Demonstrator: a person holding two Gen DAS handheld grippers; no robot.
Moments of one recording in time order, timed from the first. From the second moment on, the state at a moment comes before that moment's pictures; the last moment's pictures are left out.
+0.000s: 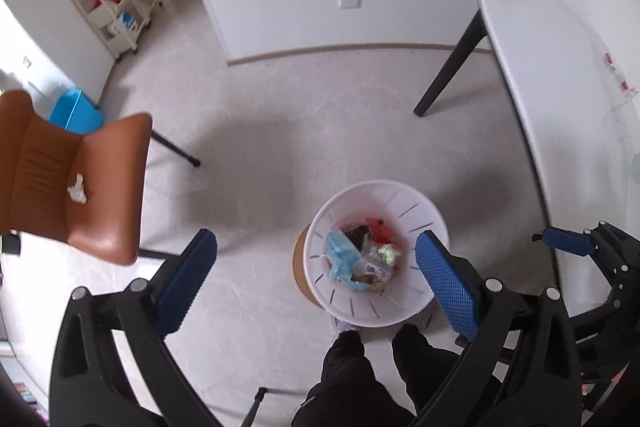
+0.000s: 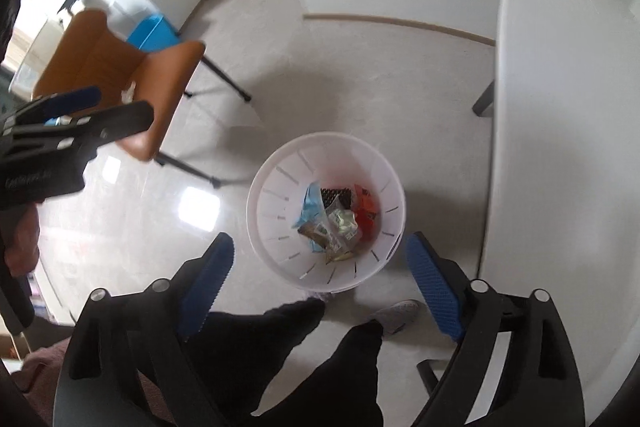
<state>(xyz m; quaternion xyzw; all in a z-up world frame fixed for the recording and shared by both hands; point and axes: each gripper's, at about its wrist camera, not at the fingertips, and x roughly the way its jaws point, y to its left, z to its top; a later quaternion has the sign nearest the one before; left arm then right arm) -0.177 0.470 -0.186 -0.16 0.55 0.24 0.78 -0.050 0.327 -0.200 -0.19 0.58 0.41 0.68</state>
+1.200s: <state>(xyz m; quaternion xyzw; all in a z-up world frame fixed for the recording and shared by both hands) 0.284 0.100 -0.162 -0.05 0.54 -0.06 0.84 0.511 -0.114 -0.147 -0.16 0.53 0.17 0.82</state>
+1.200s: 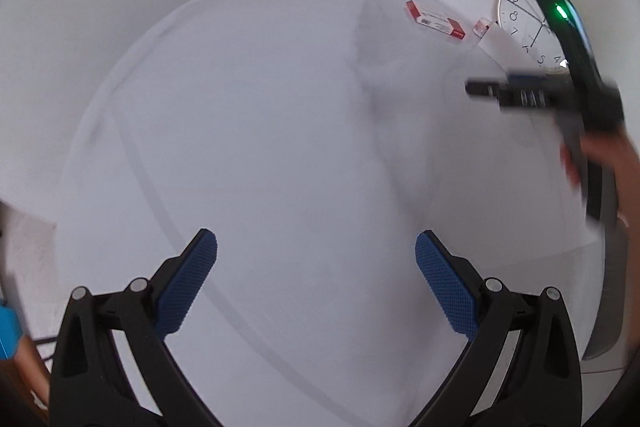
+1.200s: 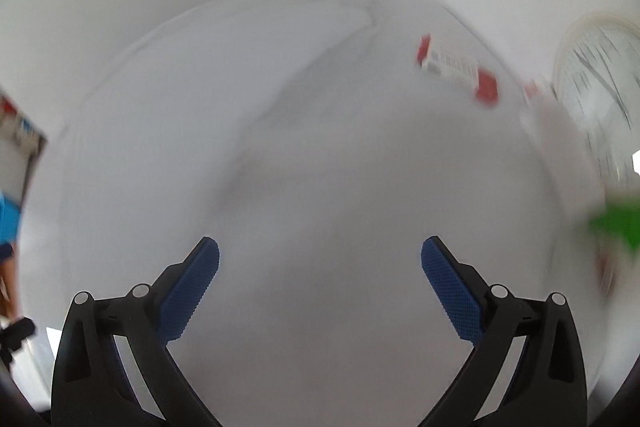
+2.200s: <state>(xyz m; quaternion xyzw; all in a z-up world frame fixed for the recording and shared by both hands) 0.420 0.093 -0.210 -0.09 0.55 -0.02 0.83 0.798 -0.153 -0.236 -0.40 0.57 0.33 0.63</state>
